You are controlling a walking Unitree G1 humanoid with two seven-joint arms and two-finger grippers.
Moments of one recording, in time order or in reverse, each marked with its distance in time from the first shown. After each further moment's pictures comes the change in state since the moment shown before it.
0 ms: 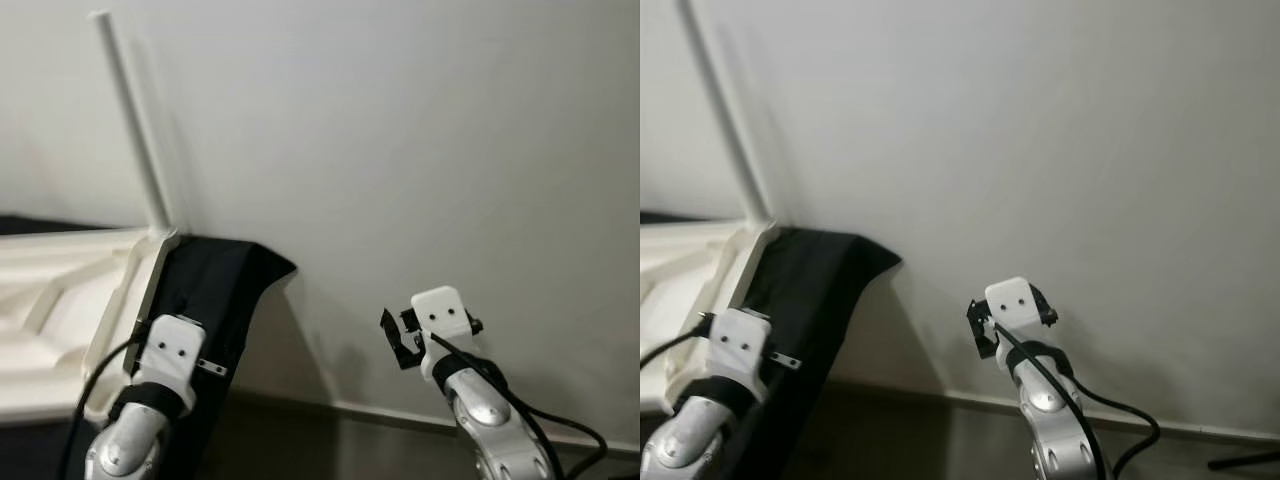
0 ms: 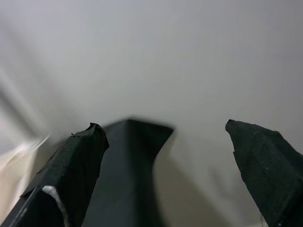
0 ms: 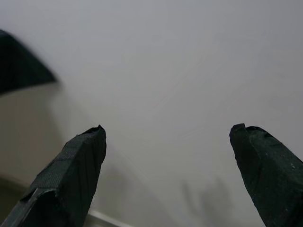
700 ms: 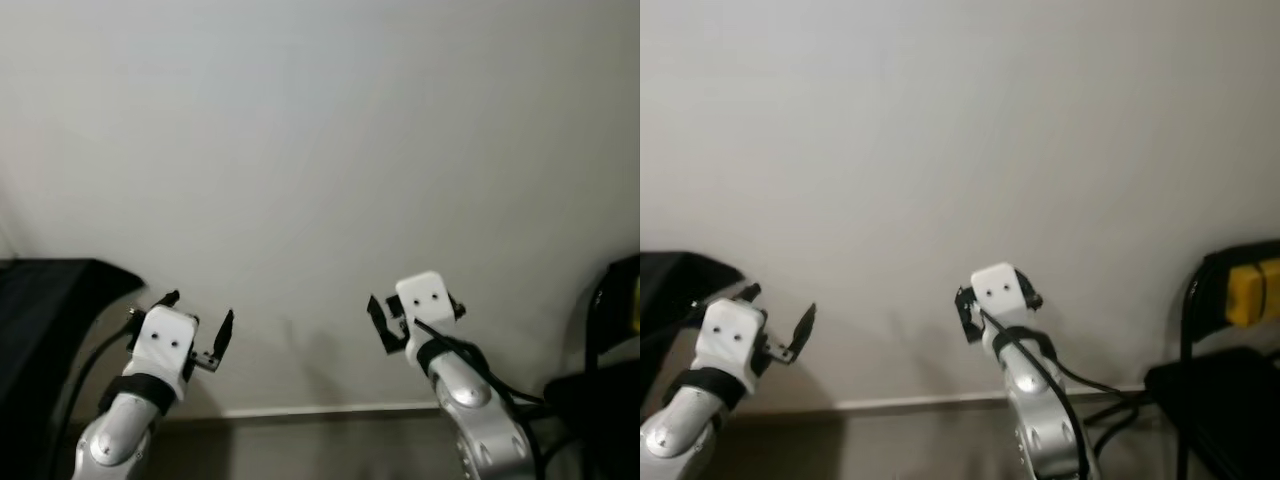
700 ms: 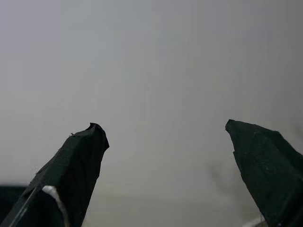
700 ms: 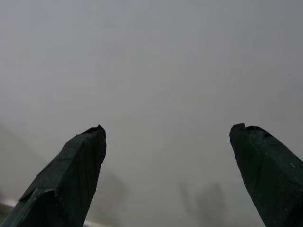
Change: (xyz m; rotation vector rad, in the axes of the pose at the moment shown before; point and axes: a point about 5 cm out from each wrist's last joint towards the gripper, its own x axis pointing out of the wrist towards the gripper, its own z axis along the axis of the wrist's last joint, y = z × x) left arm 0.002 -0.007 -0.004 -0.020 0.014 -0.026; right arm 0.013 -0.006 0.005 -0.040 -0.009 -0.017
